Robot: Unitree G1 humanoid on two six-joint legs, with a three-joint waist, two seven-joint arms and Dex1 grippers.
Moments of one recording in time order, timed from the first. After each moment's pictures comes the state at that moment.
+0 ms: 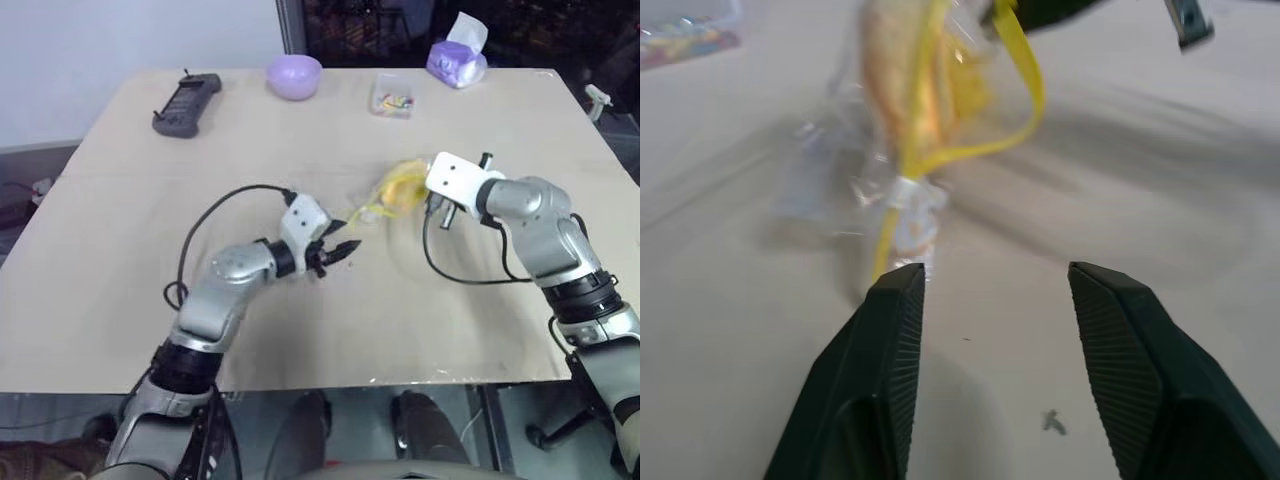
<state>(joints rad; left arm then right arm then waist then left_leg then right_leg) -0.44 0.45 -0.21 -0.17 -0.19 0.50 -0.62 -0.79 -0.57 0.31 0.07 -0.39 0.40 0.80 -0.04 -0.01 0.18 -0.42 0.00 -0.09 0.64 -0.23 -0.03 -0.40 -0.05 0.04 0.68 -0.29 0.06</state>
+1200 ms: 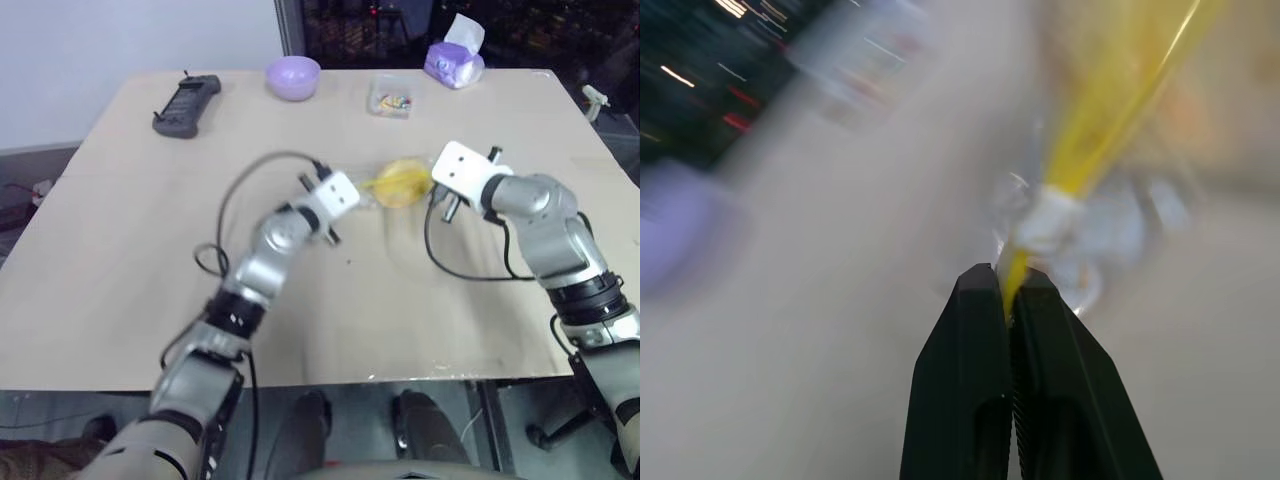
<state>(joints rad) -0.85 0.43 -0.26 0.27 0.20 0.21 -0.43 -0.84 -0.58 0.26 0.03 -0.33 0.43 0.74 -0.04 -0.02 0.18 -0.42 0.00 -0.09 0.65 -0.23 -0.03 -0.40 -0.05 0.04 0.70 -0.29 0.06</state>
